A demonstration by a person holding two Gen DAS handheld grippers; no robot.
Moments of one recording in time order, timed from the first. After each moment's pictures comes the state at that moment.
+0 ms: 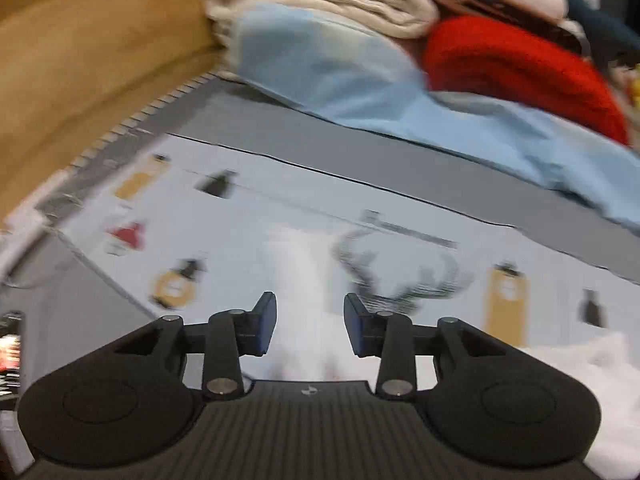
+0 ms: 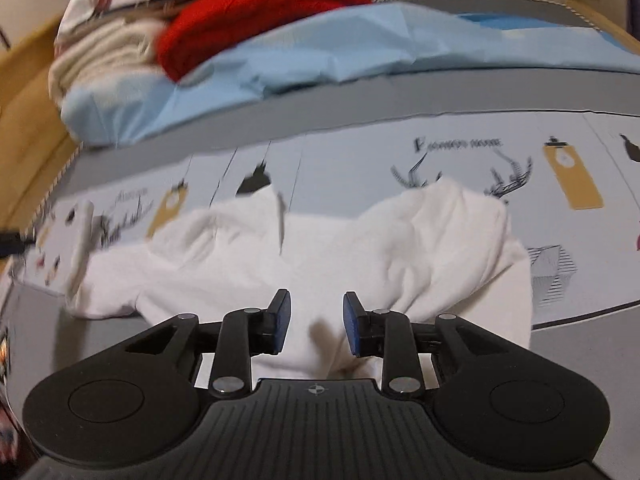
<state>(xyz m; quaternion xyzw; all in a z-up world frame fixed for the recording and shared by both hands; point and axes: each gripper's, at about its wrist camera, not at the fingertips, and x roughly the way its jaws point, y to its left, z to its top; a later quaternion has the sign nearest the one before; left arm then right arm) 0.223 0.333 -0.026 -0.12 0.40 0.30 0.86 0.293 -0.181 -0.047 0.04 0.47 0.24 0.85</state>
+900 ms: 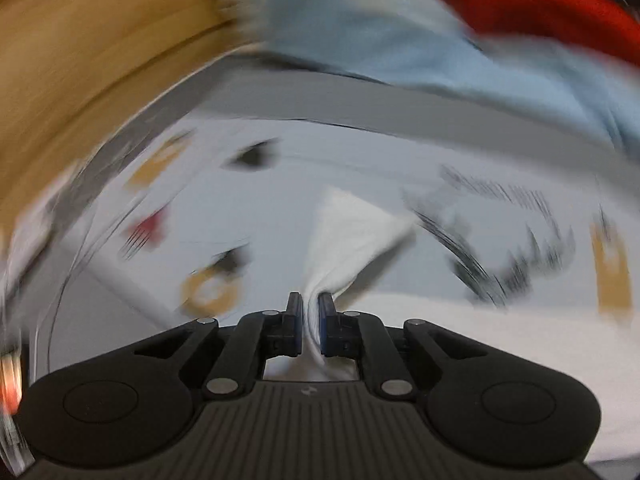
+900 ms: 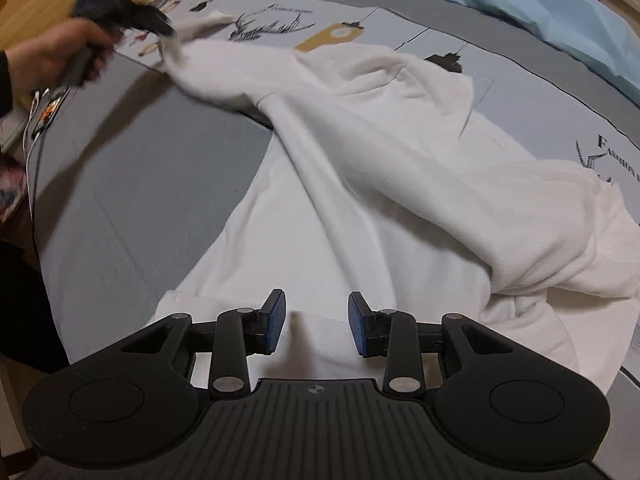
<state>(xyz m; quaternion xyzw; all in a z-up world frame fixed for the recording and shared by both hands) 0.199 0.417 -0.101 -0.12 0.42 0.37 0.82 0.217 -0.096 -0.082 -0.19 0.50 0.43 0.73</state>
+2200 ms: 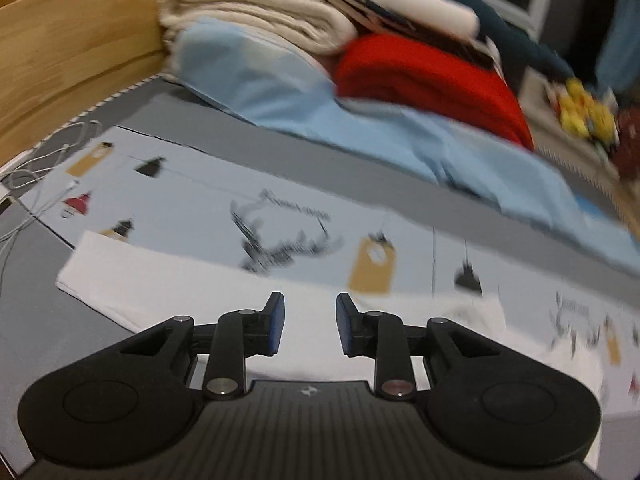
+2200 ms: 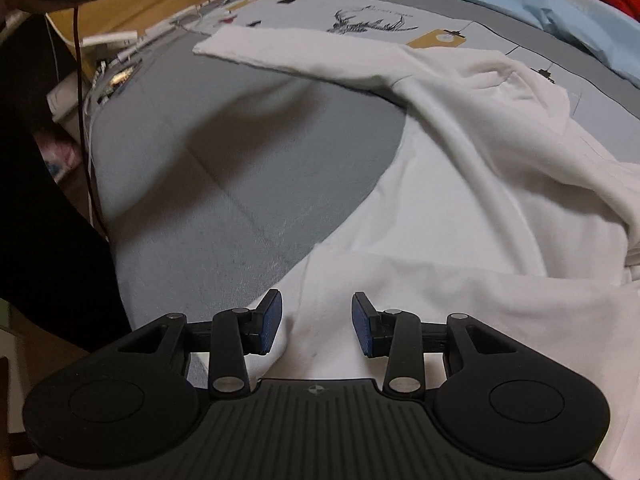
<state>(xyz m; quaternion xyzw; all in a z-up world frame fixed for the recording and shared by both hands) 0.152 0.214 -0.001 -0.15 0.37 0.23 0.89 0.114 -0.083 -0.100 -0.19 0.46 0.50 0.71</state>
